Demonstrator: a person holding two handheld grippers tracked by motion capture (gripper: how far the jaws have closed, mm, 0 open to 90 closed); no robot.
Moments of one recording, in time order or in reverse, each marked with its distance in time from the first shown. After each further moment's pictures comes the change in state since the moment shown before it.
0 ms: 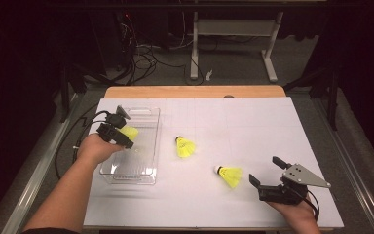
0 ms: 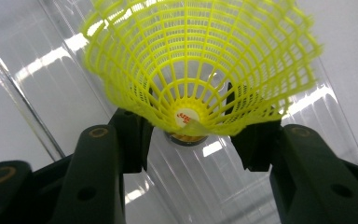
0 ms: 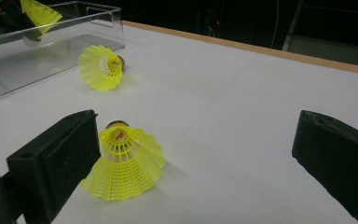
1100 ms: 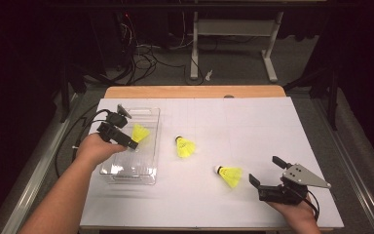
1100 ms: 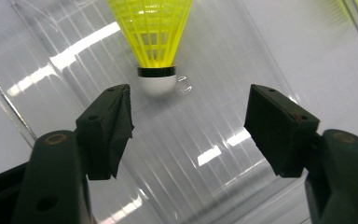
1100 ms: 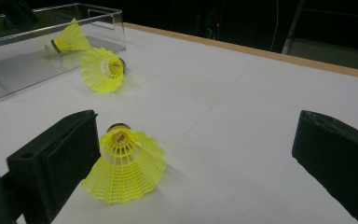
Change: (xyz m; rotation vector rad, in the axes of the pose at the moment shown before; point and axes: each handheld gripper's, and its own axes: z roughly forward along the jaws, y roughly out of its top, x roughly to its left) left arm -0.015 -0.003 -0.018 -0.032 -0.038 0.051; right arm 0.002 0.002 -0.001 -0.006 0.000 -0.004
